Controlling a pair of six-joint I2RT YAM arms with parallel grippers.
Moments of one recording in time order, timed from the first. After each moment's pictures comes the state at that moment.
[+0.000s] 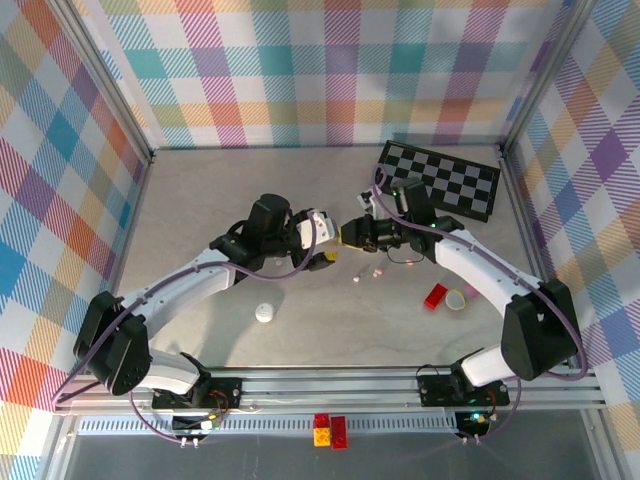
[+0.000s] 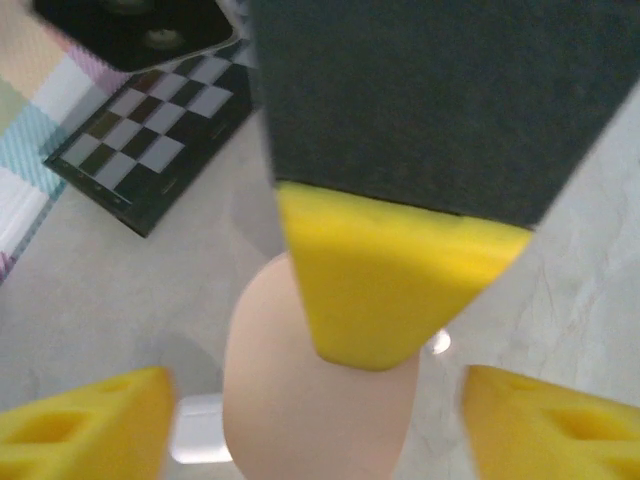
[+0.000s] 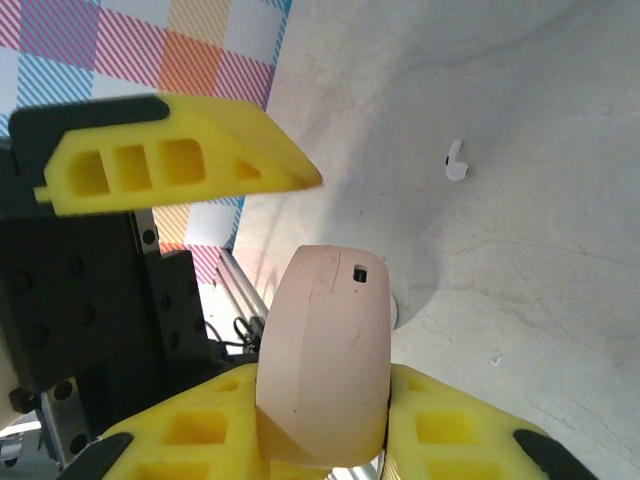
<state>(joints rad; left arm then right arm) -0.65 1.38 0.99 -0.13 0.37 0.58 0.46 1.43 1.04 -0.29 -0.83 0.62</state>
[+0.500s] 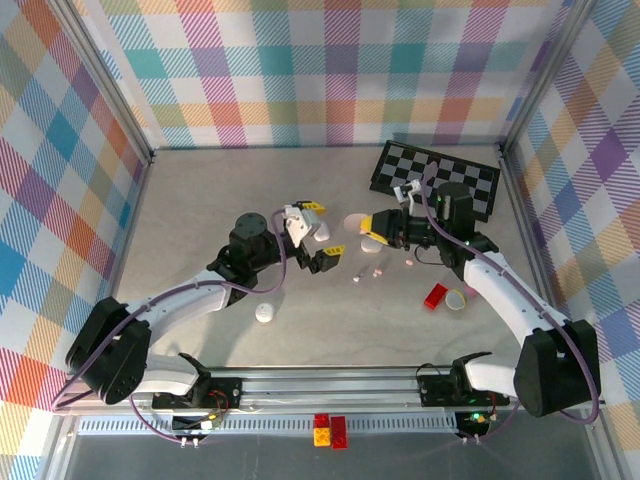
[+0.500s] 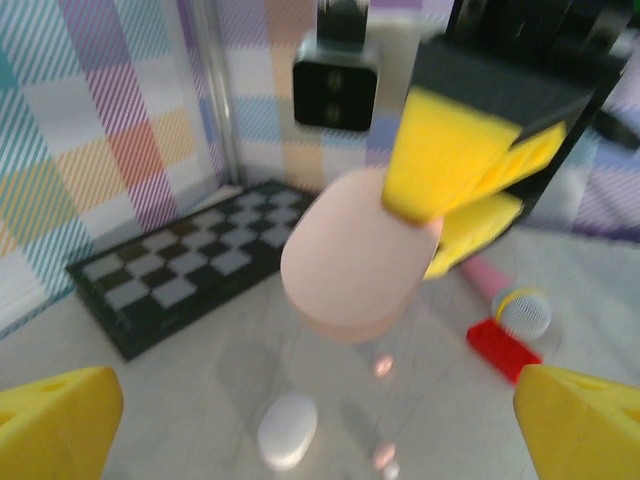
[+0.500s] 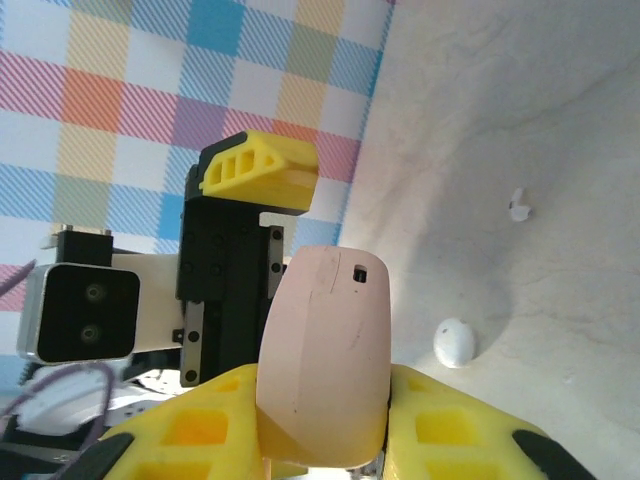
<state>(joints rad) -0.62 1.35 0.72 0.58 0.50 0.10 0.27 1.23 0.83 0.04 -1.04 0.96</state>
